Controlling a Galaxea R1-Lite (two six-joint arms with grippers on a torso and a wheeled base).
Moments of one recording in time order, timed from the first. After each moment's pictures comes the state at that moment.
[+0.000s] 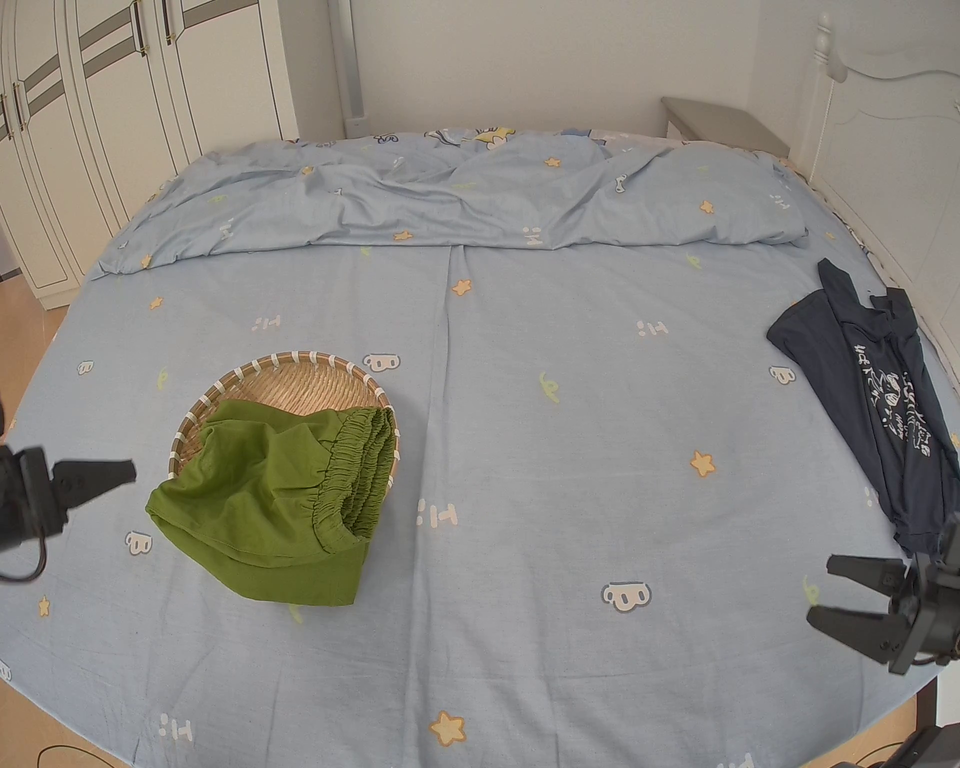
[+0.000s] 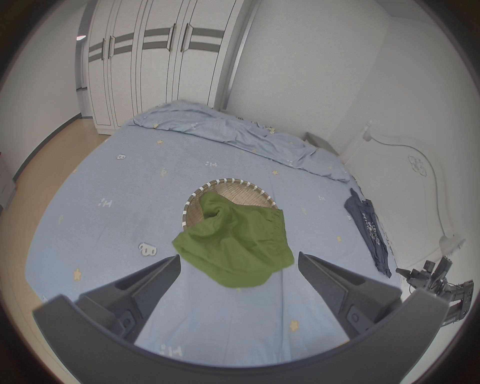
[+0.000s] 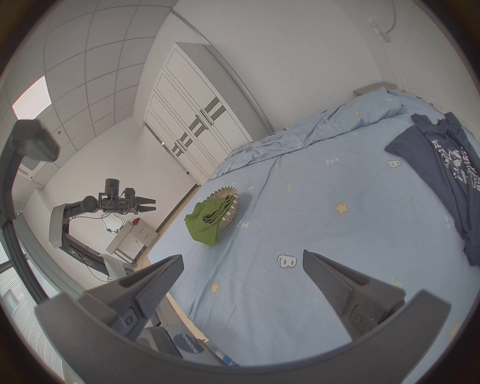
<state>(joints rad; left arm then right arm) 0.07 1.05 -0.82 0.26 -0.23 -0.20 0.23 0.96 -0.19 -0.47 0.54 0.23</state>
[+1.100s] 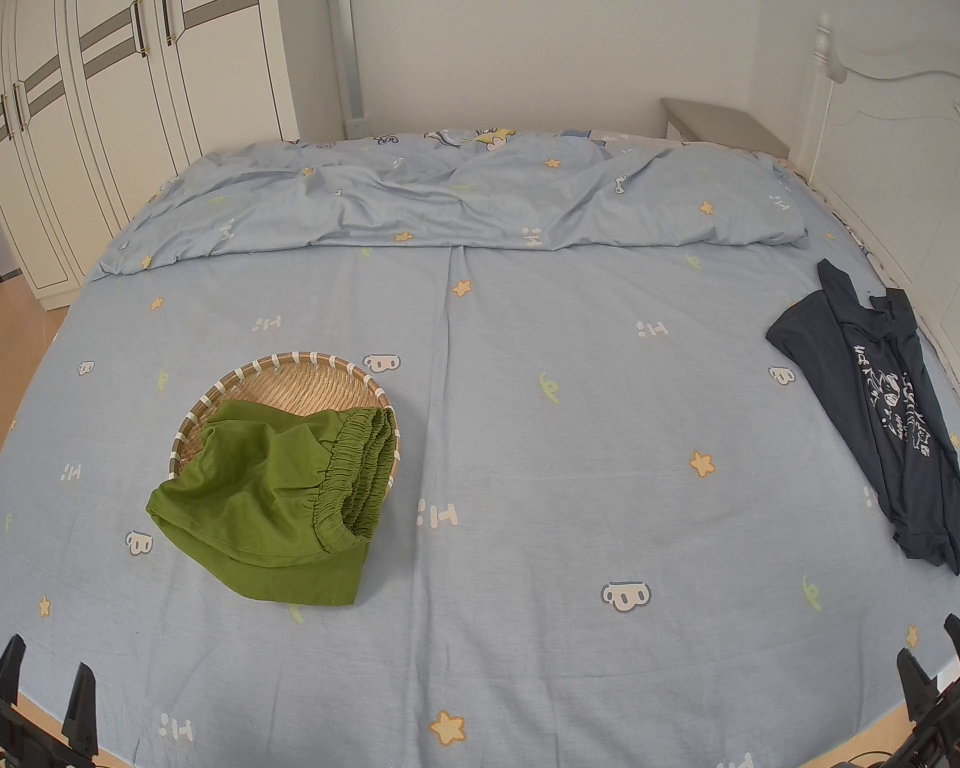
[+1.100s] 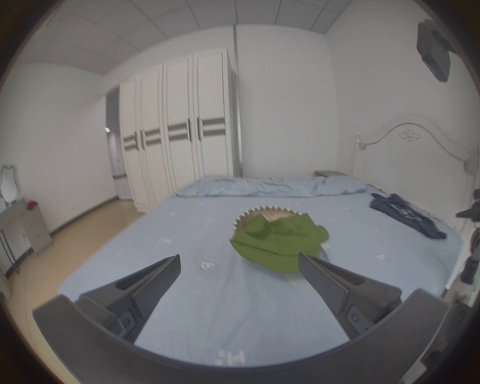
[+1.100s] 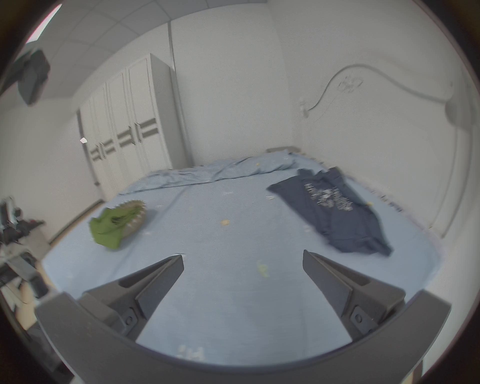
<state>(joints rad) 0.01 0.03 -0.11 0.07 0.09 0.01 0.20 0.09 -0.11 0.17 -0.13 0.10</state>
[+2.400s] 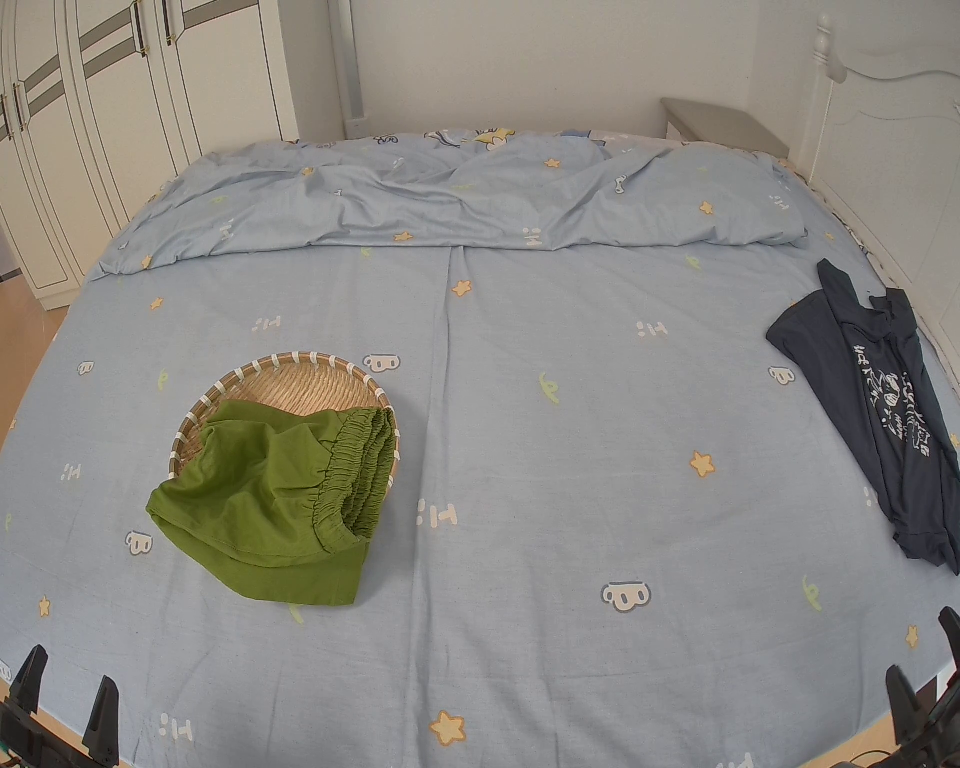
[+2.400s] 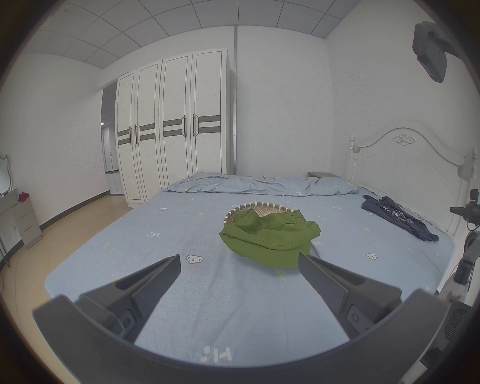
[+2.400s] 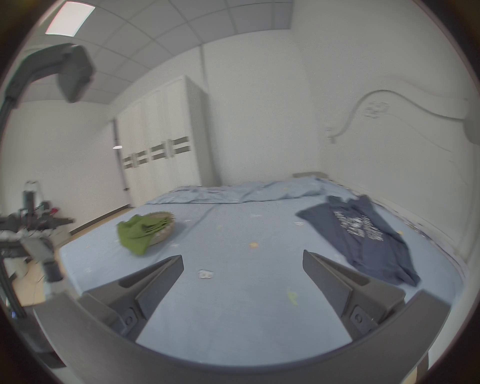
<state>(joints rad) 0.00 0.01 -0.02 0.00 0.05 -0.02 0.00 0.01 -0.03 -0.01 0.21 0.02</state>
